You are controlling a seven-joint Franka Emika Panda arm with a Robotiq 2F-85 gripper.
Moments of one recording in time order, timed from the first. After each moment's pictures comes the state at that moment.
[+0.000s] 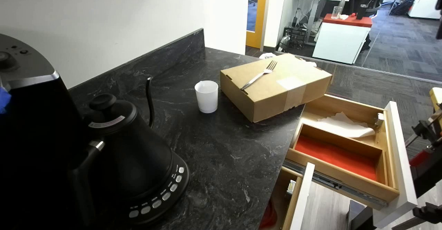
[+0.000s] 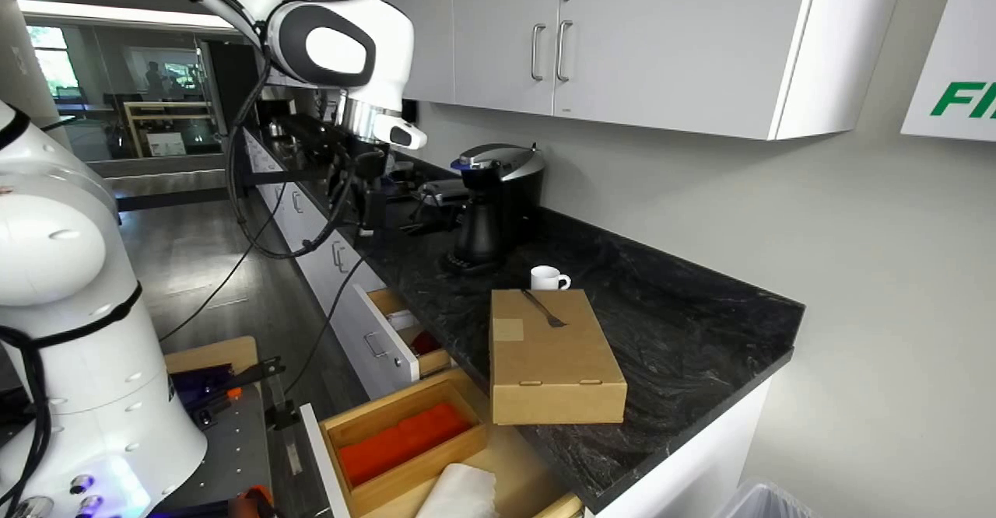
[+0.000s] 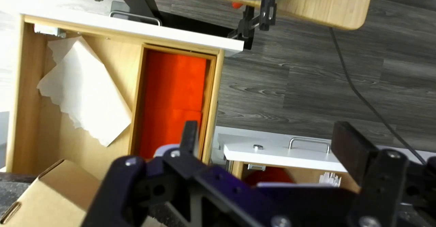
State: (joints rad) arm 0.15 -0.50 0.03 -2.64 0.15 1.92 -0.10
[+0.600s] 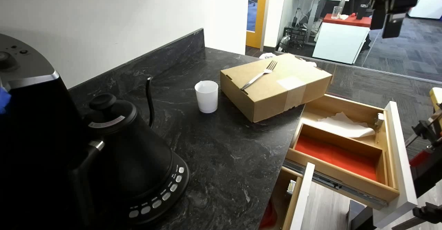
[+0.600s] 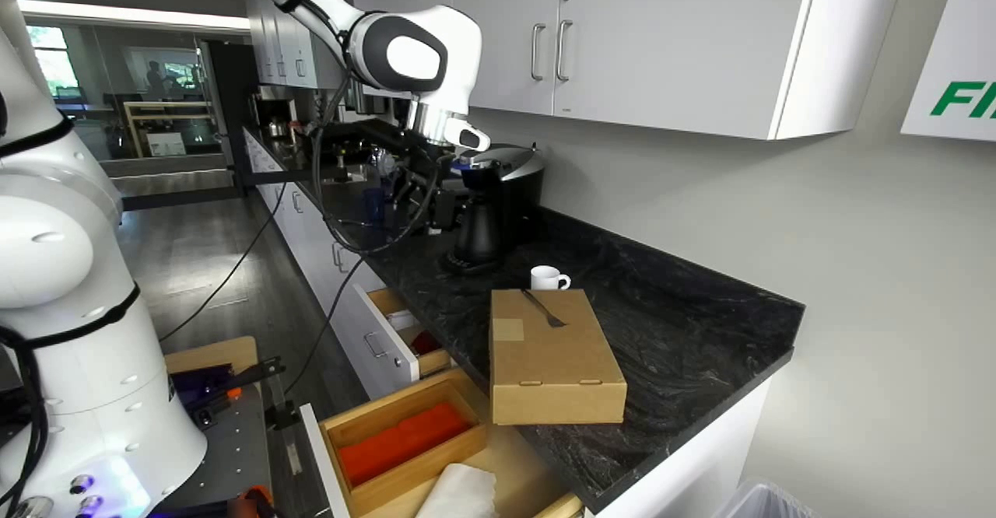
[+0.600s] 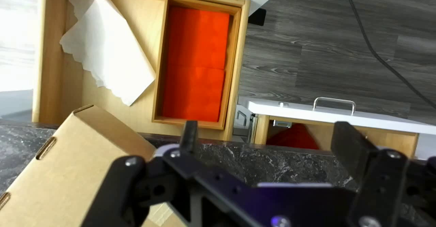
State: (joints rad) arm 0.08 -0.22 0.00 -2.39 0.11 1.97 -0.15
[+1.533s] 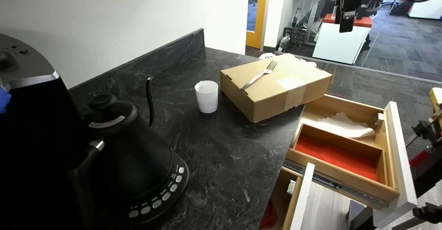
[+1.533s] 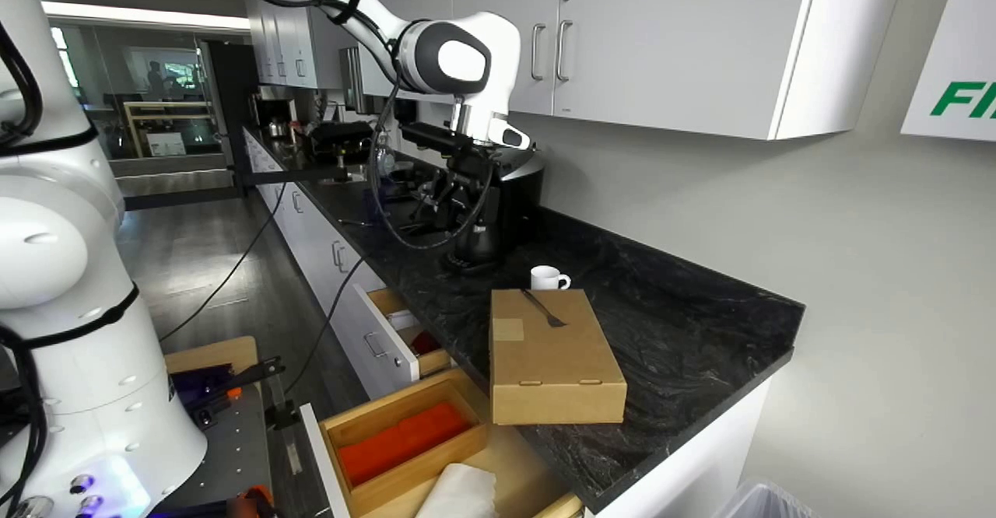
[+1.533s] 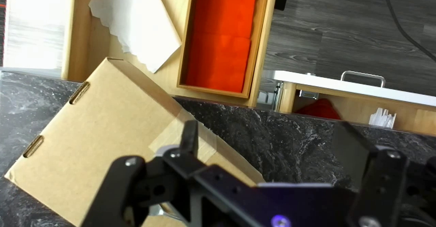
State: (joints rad) arm 0.05 -0.03 0.00 -2.19 0.05 1.97 -0.18
